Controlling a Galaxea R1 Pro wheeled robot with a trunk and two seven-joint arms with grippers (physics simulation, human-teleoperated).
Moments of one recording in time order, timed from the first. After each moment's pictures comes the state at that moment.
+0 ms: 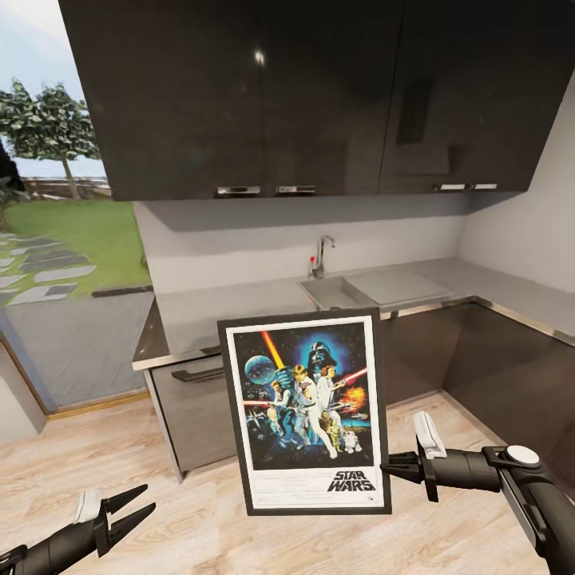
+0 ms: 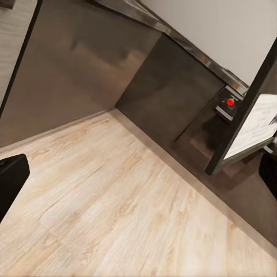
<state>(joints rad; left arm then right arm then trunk) -0.29 0.20 0.73 -0.77 -0.13 0.08 -1.56 -0.39 -0.32 -0.12 -1.09 0.00 0.16 1.51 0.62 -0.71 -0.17</state>
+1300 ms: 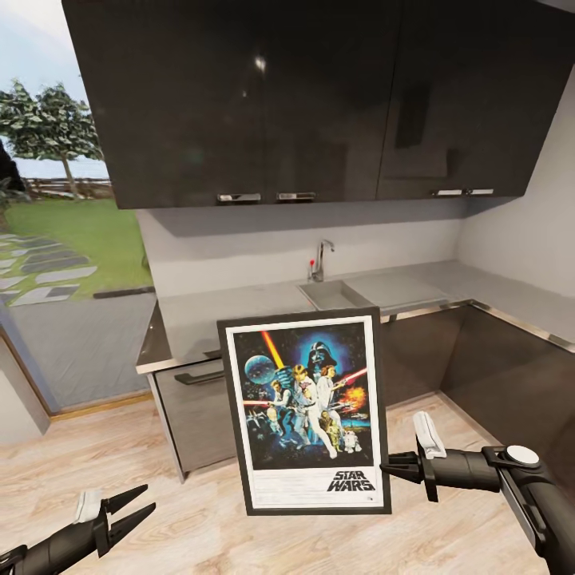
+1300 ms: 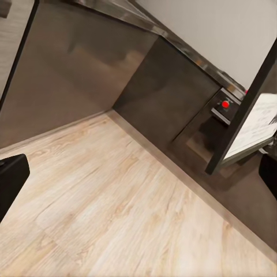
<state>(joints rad) -0.29 0.20 0.73 -0.77 -0.13 0.08 -1.56 -0.39 -0.32 -0.12 -1.09 0.00 0.16 1.51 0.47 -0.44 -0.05</state>
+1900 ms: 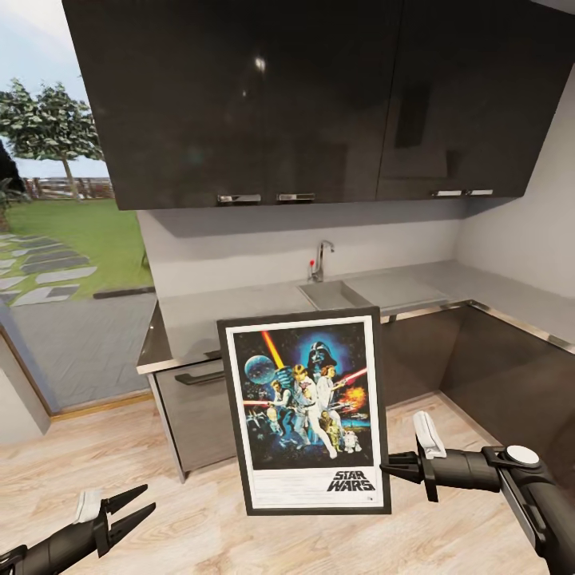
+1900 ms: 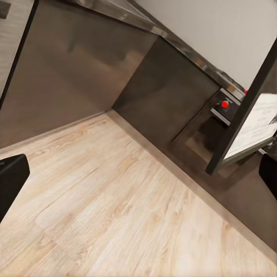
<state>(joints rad) -0.29 0.21 0.73 -0.77 -0.13 0.08 -1.56 -0.39 -0.32 -0.12 -1.09 0.00 0.16 1.51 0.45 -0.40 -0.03</state>
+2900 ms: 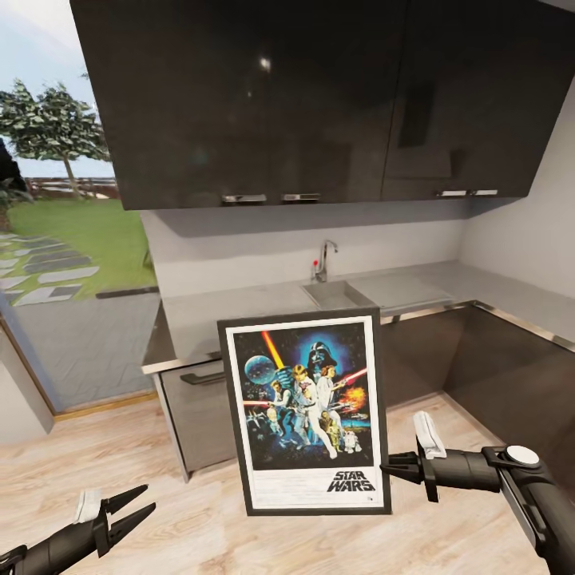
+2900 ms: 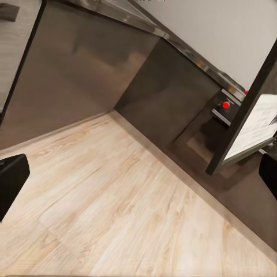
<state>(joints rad) -0.29 0.20 0.73 -0.77 -0.13 0.08 -1.56 -0.39 -0.32 -0.12 -1.09 0.00 0.16 1.51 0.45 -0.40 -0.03</state>
